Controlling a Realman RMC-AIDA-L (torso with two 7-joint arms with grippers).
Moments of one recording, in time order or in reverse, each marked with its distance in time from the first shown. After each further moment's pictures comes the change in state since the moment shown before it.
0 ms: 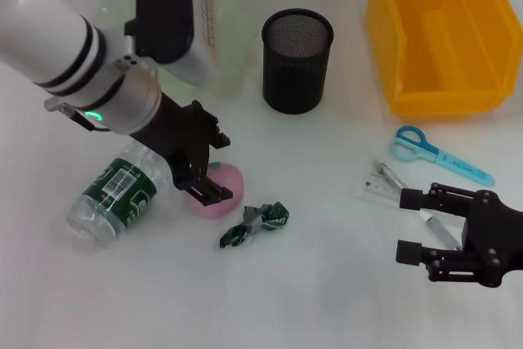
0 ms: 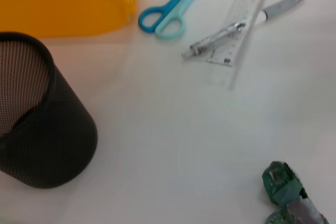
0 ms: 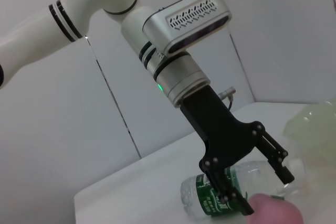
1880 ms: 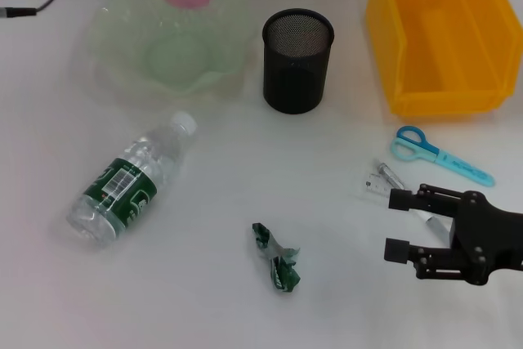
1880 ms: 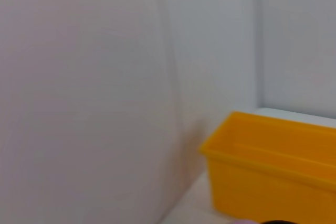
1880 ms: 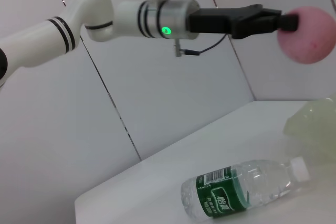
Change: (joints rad) left arm 0.011 0.013 -0.621 -0.102 -0.330 -0.199 0.129; right arm 0.018 0.003 -0.006 0.047 0.001 0.031 0.000
